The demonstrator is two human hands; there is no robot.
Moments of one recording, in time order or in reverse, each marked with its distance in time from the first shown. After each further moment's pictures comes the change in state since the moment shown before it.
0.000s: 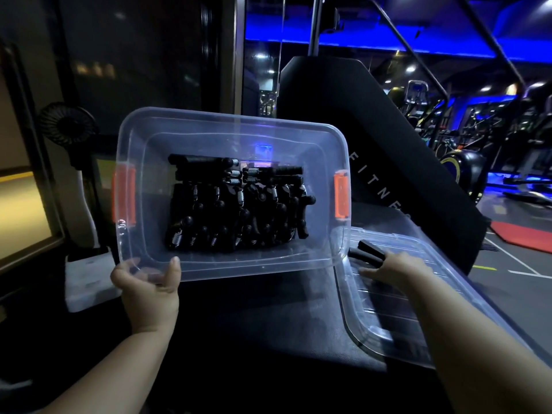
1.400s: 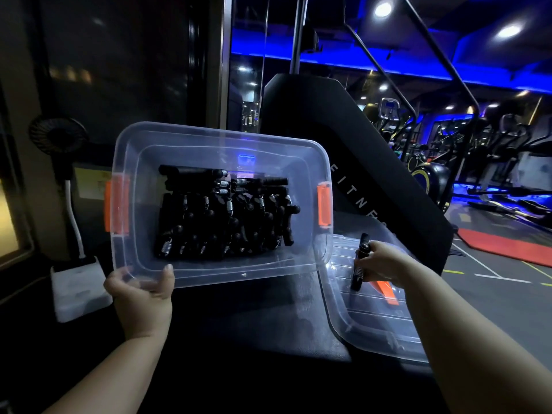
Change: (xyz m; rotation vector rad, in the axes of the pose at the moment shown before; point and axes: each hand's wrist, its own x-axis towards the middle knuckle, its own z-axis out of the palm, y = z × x) left_hand 0.001 0.000 -0.003 -0.043 -0.053 -0.097; right_hand -0.036 -0.002 -0.038 0.769 -0.079 -0.106
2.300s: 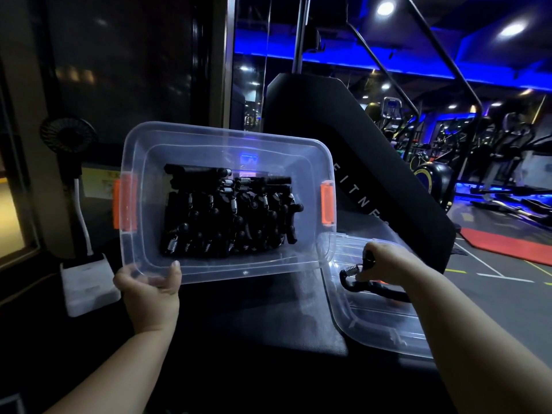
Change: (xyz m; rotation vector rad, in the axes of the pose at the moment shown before) left_hand 0.001 0.000 0.001 -0.038 0.008 0.013; right_hand -0.016 -0.003 -0.005 -0.853 0.096 -0.272
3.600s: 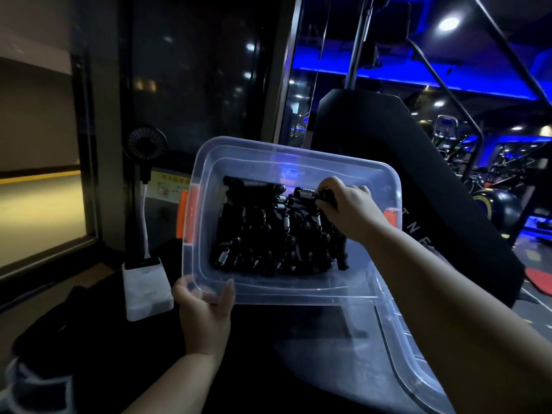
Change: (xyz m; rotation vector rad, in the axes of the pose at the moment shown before) left_hand 0.002 -0.005 -0.004 -0.082 -0.042 -0.031; right_hand 0.068 -0.182 -0.080 0.290 0.594 -0.569
